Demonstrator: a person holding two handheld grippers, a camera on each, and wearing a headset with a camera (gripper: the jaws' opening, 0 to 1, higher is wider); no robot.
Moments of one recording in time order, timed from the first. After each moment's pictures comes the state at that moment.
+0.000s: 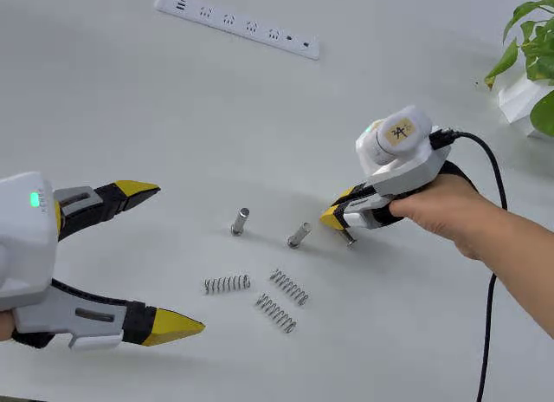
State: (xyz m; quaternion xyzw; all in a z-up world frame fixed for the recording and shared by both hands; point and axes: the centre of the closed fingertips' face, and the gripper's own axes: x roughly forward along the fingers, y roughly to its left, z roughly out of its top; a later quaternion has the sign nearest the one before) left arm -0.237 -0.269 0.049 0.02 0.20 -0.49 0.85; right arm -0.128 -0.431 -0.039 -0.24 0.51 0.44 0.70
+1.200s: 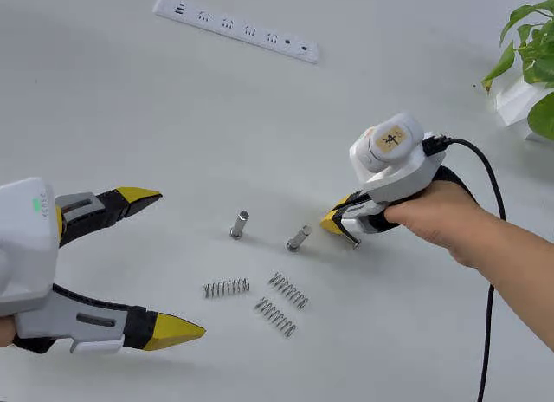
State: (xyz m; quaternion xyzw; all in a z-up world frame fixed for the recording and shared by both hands) left arm -0.238 -0.271 0.049 0.01 0.21 -0.49 0.84; right arm -0.133 -0.432 -0.039 -0.25 0.52 0.43 0.70
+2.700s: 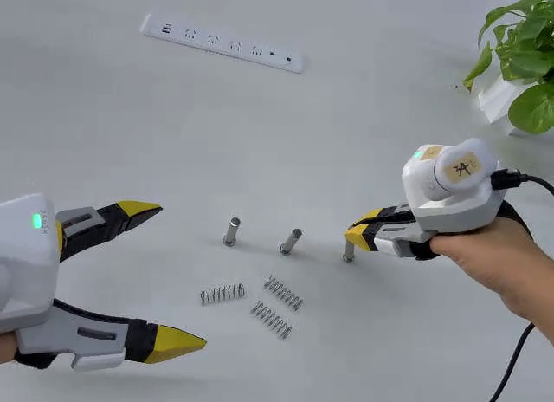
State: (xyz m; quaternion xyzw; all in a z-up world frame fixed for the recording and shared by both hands) left arm -0.249 -0.280 0.056 0.03 0.20 -0.51 0.84; right arm -0.167 -0.463 0.009 -0.20 0.46 0.41 0.77
